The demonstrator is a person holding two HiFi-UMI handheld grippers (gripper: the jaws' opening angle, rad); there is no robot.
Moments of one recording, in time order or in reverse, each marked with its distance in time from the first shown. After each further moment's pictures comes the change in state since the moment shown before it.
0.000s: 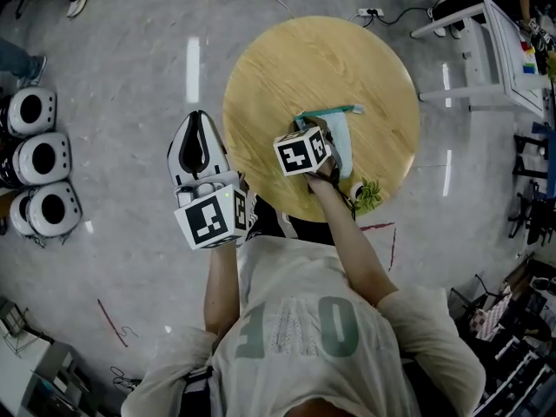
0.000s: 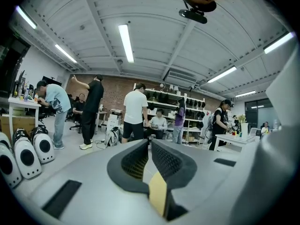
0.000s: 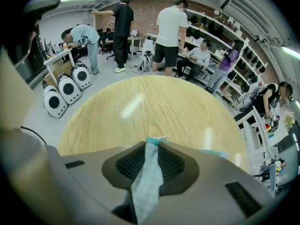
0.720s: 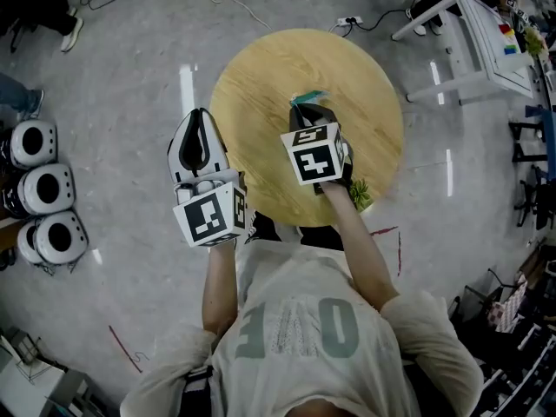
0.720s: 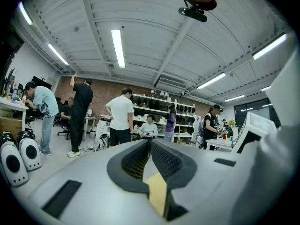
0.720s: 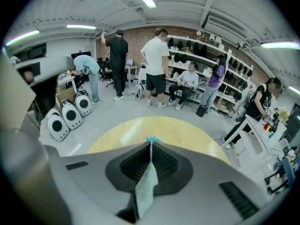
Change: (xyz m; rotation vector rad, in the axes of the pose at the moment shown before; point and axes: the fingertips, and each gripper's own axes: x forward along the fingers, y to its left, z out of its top) left arm 0.008 -0.052 0.036 0.019 -0.080 -0.112; right arm -0.111 -0.059 0.063 0.091 -0.303 0.006
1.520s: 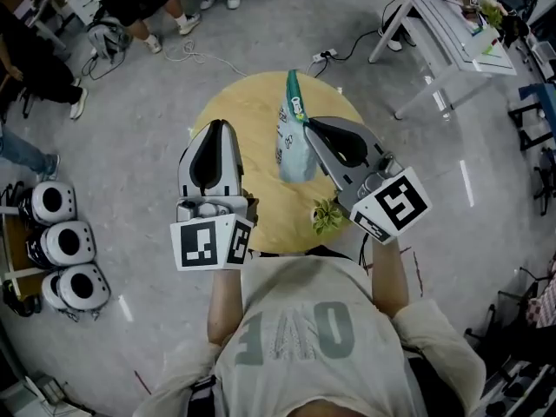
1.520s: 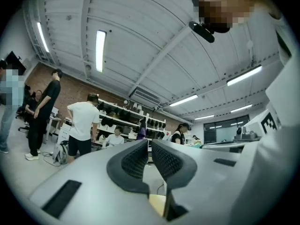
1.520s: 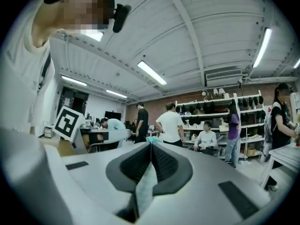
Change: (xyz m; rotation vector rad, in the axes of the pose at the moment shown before) left arm -0.016 -0.188 0.110 -0.055 -0.143 -0.367; right arm -0.258 -0.099 0.063 -0.028 -0.843 0.308
